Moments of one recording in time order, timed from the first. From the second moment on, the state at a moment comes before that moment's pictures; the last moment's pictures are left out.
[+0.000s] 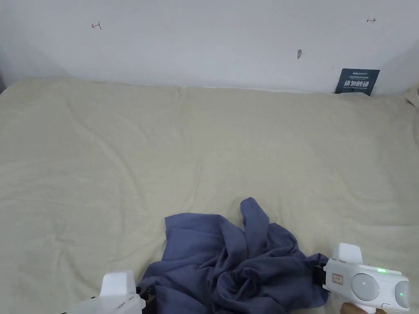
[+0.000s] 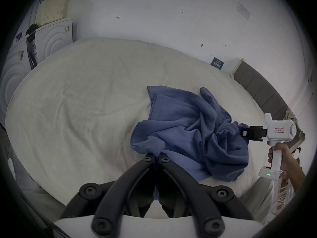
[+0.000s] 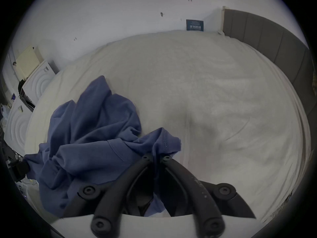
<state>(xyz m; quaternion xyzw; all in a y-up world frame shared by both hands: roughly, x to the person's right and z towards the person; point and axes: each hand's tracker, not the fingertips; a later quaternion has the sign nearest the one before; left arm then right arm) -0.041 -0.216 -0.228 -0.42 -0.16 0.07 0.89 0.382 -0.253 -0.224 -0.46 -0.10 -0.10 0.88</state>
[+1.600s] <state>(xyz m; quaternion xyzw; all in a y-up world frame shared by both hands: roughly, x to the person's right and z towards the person) -0.110 -0.008 -0.541 -0.25 -0.03 0.05 0.97 0.410 -0.035 -0.378 -0.21 -0.14 -0.03 0.97</state>
